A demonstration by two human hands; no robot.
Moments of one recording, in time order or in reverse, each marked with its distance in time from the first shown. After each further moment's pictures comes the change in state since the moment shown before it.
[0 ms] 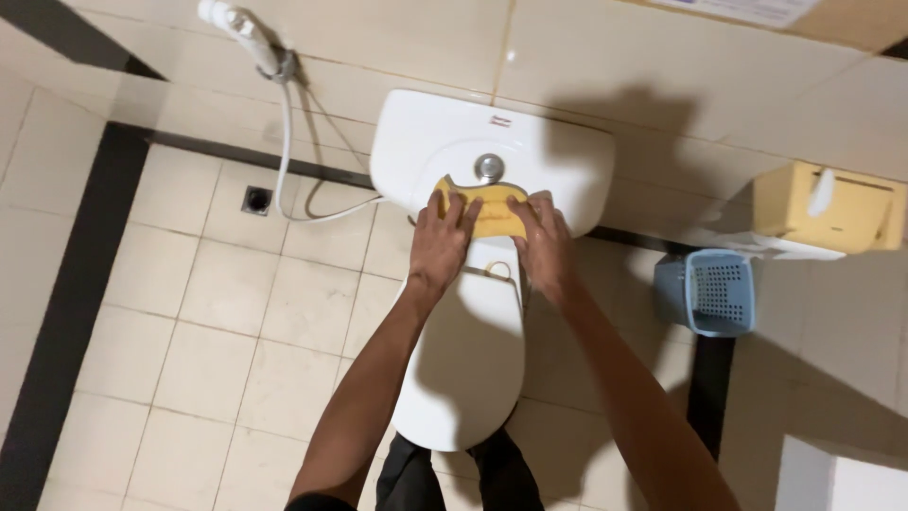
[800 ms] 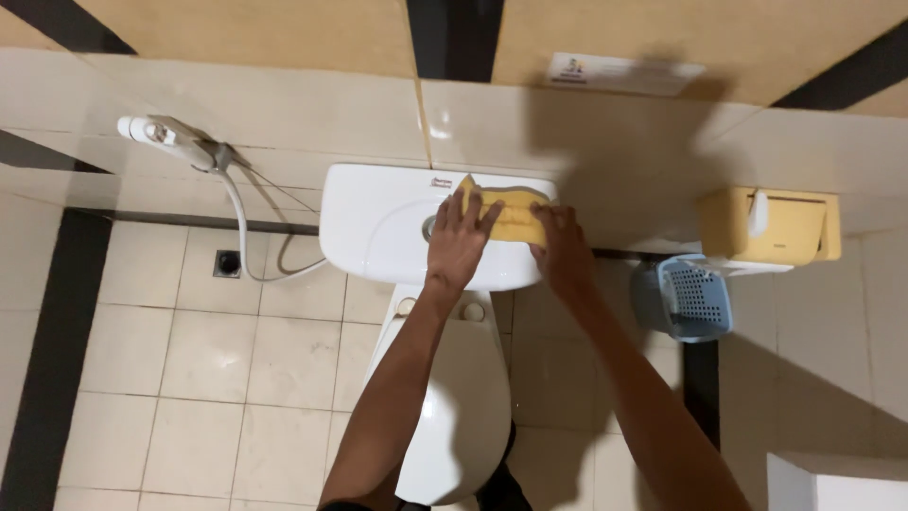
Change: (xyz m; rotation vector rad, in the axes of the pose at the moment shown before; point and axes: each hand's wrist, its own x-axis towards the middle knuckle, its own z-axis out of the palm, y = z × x) left_hand 0.132 0.051 0.030 0.093 -0.024 0.153; right_hand 0.043 0.103 -0.040 -0.084 0.084 0.199
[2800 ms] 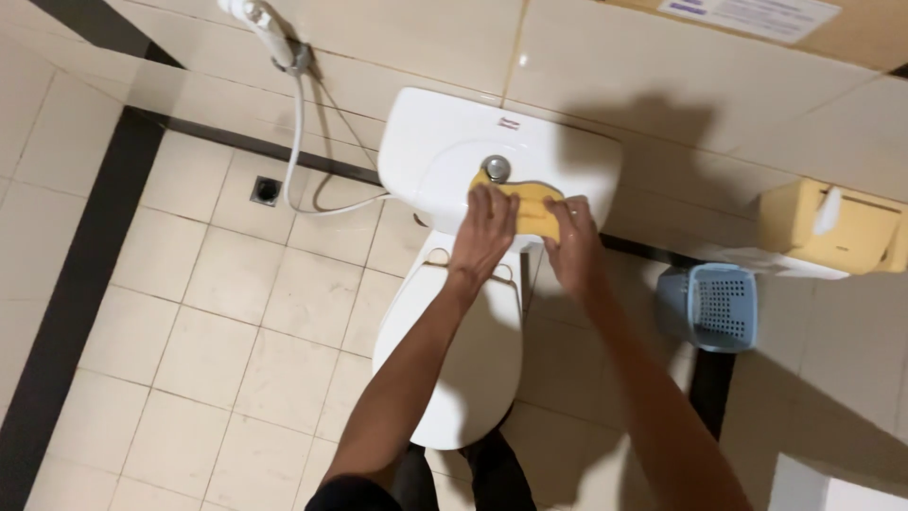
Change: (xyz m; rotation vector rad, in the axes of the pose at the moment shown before) left_hand -0.098 0.015 -0.025 0.446 0.022 -0.038; right_hand -0.062 -0.055 0.007 0.127 -0.063 -0.219
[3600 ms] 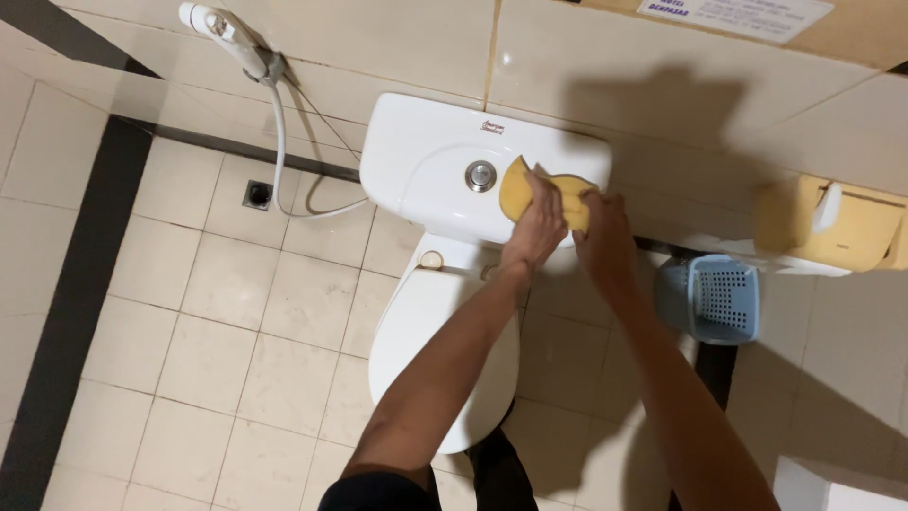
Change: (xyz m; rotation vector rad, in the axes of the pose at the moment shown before) left_hand 0.079 0.041 -0.059 0.226 -0.111 0.275; right_hand 0.013 0.070 -0.016 -0.083 0.024 0.095
